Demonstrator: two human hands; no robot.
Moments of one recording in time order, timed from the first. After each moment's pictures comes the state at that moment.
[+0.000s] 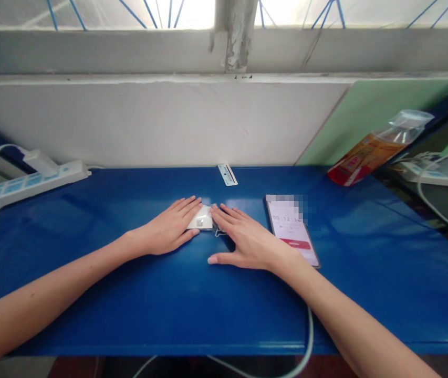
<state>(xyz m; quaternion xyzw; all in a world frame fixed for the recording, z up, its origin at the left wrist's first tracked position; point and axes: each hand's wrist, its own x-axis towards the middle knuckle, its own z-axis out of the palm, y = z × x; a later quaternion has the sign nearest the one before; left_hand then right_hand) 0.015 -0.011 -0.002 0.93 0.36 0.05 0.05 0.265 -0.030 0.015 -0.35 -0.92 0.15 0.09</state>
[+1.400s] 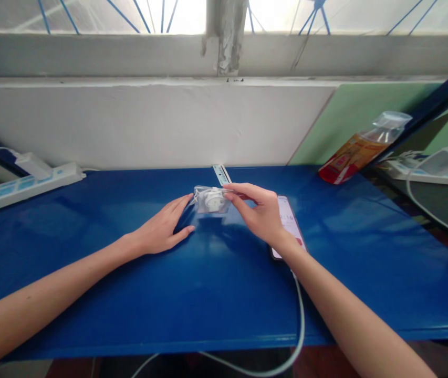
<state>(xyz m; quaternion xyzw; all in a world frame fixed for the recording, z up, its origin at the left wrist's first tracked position) 0.011 -0.012 -0.007 0.90 0.37 0.20 0.11 0.267 -0.010 0.031 -0.42 -0.73 0.16 0.52</state>
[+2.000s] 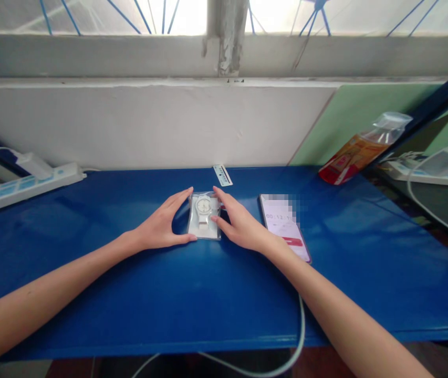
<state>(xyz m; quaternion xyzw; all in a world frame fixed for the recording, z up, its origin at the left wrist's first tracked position) 0.007 -0.004 -0.007 0.89 0.36 0.25 0.15 0.259 -0.008 0.001 -0.40 -0.83 0.26 0.30</state>
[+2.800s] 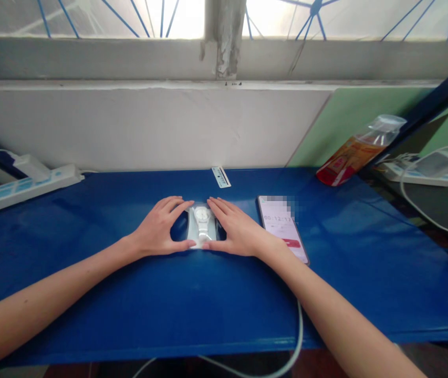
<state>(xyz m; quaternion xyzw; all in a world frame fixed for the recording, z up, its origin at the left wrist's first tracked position) 0.012 -0.014 0.001 0.89 0.40 0.21 0.05 0.261 -0.013 0.011 -0.39 -0.91 0.14 0.10</state>
